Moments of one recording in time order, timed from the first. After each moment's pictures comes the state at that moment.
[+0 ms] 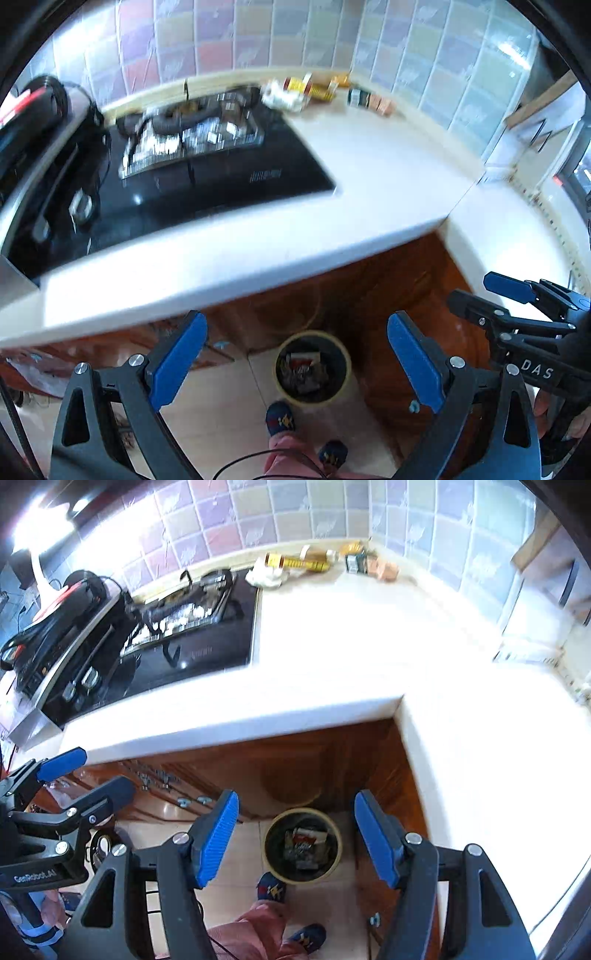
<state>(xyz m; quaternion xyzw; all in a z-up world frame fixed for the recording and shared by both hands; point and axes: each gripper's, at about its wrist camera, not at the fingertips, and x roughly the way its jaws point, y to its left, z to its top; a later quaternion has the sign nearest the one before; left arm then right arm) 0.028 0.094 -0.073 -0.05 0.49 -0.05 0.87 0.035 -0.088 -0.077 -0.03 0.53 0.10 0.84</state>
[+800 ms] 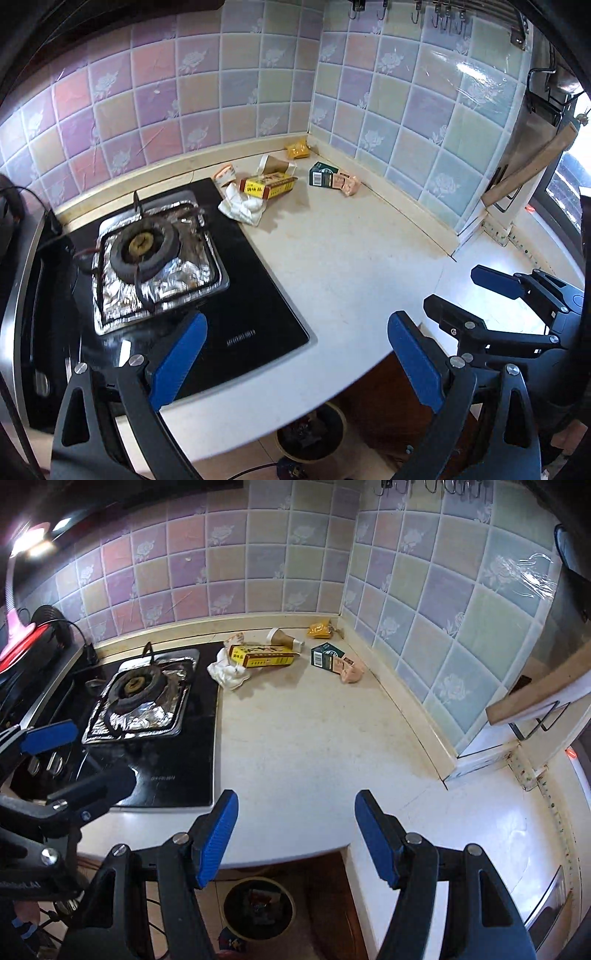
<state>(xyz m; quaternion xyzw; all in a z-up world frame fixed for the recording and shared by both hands) 0.156 0.091 0.009 -0.01 0.42 -0.13 0.90 0.133 -0.062 -0.003 -0.09 0.45 0.03 0.89</state>
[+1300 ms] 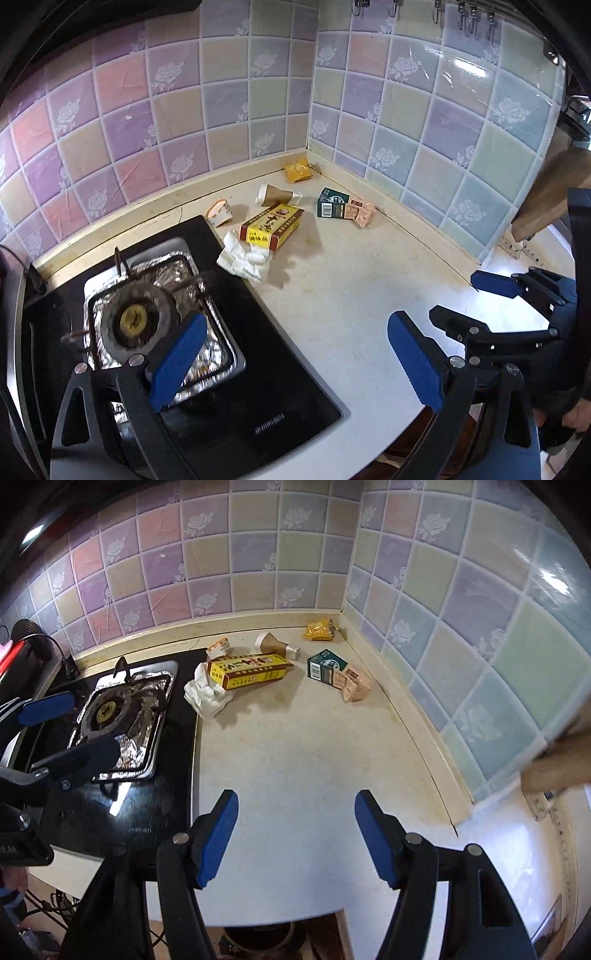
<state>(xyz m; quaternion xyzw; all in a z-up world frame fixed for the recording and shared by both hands) 0.266 0.087 0.013 0.02 0.42 -0.16 0.89 0.235 -0.073 -0.014 -0.08 0.48 0.04 0.87</state>
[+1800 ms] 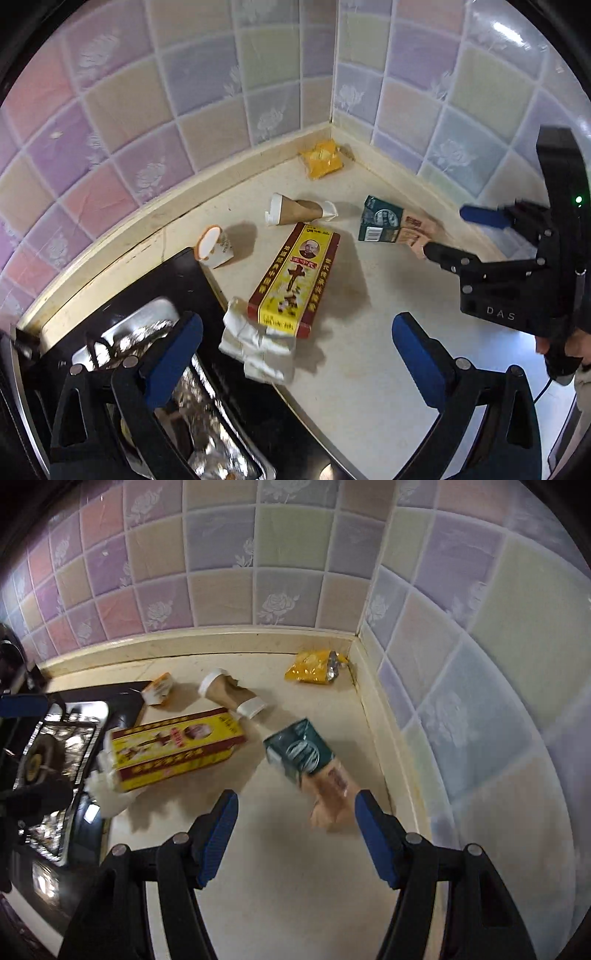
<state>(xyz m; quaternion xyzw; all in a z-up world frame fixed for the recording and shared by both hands) 0.458 0.056 -0.030 0.07 0.51 -0.13 0.85 0.442 -0.105 -0.069 -0.14 0.49 0.10 0.85</state>
